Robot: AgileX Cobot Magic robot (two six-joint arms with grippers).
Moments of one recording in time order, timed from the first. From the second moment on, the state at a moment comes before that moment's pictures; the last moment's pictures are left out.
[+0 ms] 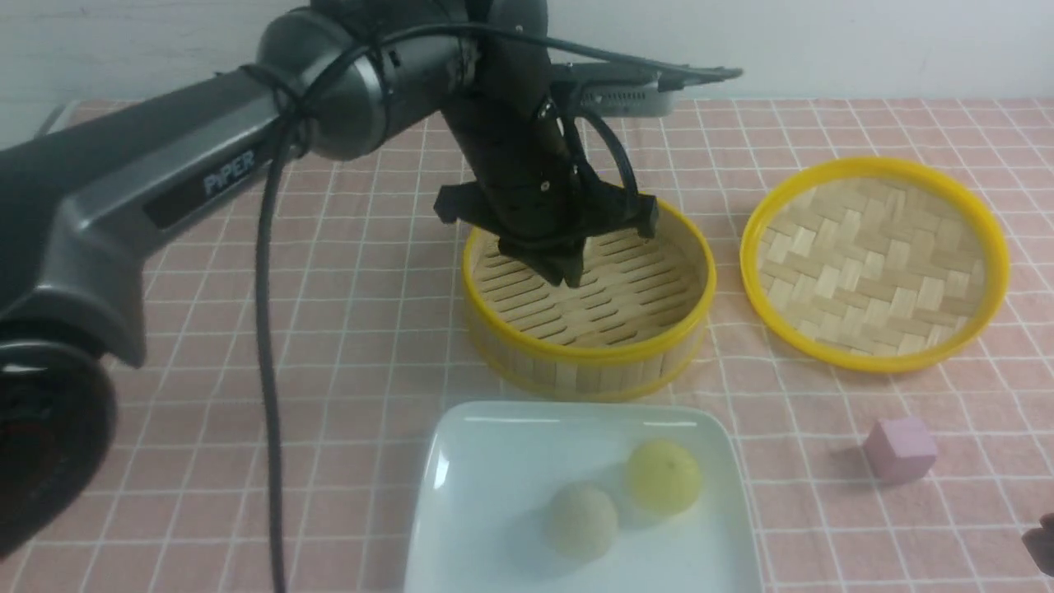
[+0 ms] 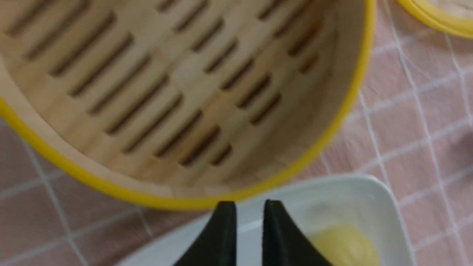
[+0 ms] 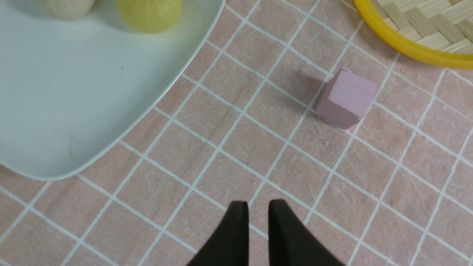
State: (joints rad) right arm 0.62 0.68 -0.61 -0.14 0.91 0.04; left arm -0.62 2.04 -1.92 -0.04 1.08 -0.27
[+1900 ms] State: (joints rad) right arm 0.62 0.68 -0.61 -0.14 0.90 0.08; left arm -0.72 1.83 -1.34 0.00 0.93 -0.30
